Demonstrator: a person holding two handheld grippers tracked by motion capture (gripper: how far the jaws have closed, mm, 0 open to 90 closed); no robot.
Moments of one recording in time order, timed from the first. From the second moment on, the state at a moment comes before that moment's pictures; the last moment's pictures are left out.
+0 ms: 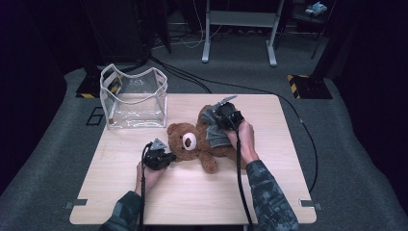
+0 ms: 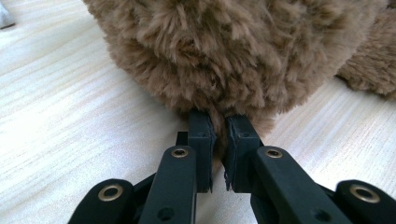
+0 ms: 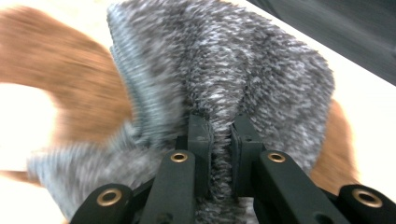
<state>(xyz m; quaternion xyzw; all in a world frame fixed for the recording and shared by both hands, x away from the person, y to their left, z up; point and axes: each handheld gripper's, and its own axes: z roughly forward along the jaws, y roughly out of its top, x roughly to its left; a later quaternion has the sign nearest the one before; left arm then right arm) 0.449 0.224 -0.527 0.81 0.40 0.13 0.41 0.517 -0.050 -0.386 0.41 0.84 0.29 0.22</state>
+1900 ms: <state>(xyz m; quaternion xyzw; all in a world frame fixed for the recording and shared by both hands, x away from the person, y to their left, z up) 0.451 0.224 -0.528 0.81 0.40 0.13 0.42 0.524 -0.093 -0.414 0.46 0.79 0.34 0.23</state>
